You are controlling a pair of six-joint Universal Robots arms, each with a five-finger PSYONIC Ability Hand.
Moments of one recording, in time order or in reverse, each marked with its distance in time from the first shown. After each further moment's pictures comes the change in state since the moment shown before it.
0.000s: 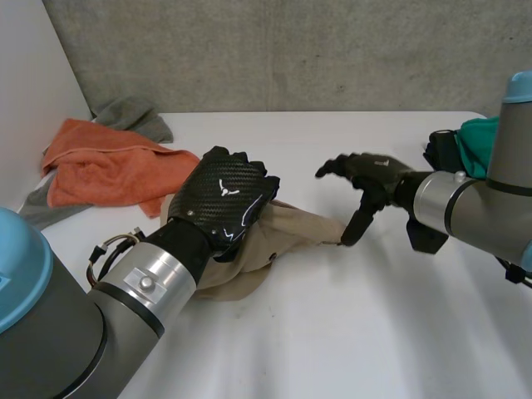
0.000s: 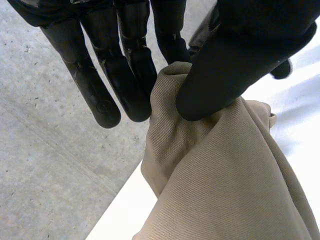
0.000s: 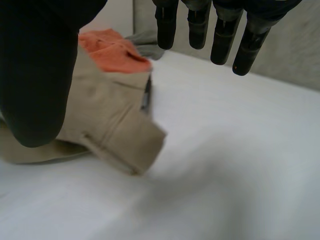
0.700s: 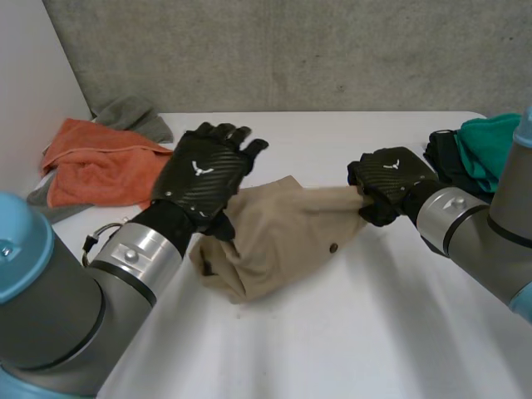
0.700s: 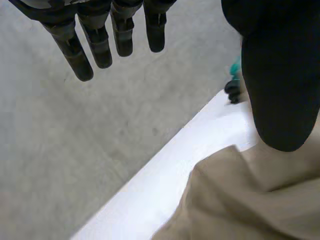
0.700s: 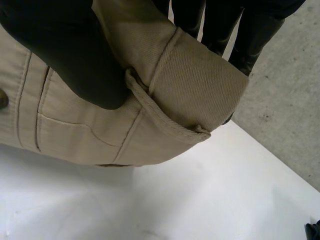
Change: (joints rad) left arm 0.079 -0.033 -0.003 0.079 -0.012 -0.142; right arm 0.035 -0.168 0.273 -0.305 0.177 -0.266; left_hand -0.891 -0.977 -0.968 -0.984 -0.957; right_hand 0.784 0.956 0.955 0.943 0.918
